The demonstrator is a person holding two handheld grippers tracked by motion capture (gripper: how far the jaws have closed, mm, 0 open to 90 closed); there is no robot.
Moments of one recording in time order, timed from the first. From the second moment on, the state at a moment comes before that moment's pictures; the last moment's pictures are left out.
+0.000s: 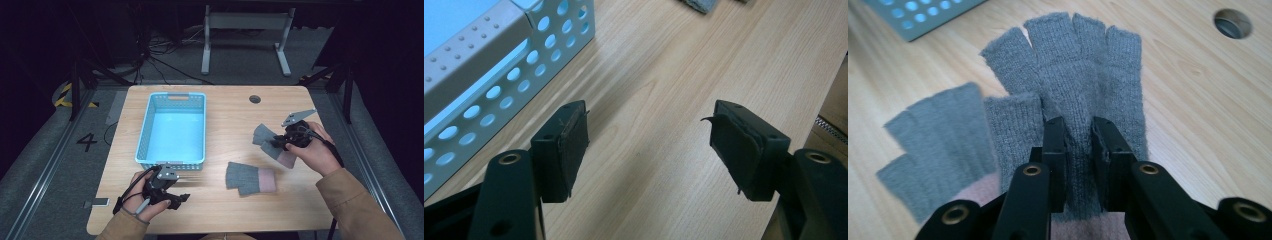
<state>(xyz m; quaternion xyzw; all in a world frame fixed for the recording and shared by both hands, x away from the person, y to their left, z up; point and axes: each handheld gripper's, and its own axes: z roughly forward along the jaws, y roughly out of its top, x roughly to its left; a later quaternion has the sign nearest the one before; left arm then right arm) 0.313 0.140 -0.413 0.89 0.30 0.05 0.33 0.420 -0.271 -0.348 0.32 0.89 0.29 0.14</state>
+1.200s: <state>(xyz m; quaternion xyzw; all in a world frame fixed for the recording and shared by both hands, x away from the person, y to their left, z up) 0.313 0.138 -0.414 0.90 0.30 0.05 0.32 0.387 -0.211 -0.380 0.17 0.95 0.26 0.08</state>
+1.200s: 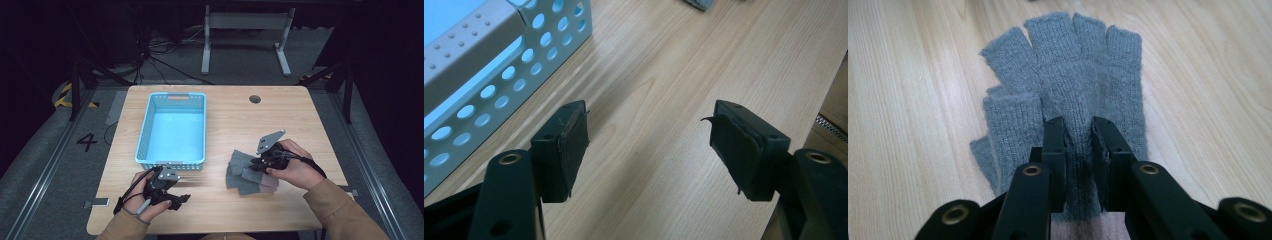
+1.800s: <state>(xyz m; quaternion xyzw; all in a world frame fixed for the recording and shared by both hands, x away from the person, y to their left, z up) 0.312 0.137 -0.415 0.90 0.30 0.05 0.32 0.384 -0.198 -0.400 0.14 0.96 0.23 0.07</state>
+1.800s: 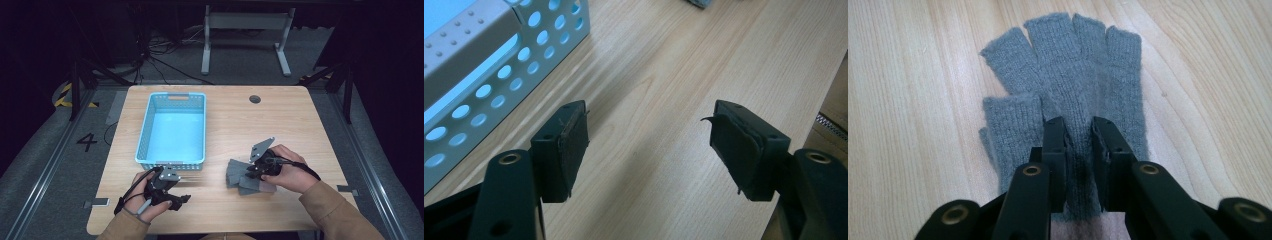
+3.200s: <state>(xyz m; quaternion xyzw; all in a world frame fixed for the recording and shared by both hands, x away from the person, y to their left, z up) 0.316 0.085 -0.403 0.90 0.26 0.03 0.35 0.366 -0.293 -0.389 0.30 0.88 0.35 0.13</state>
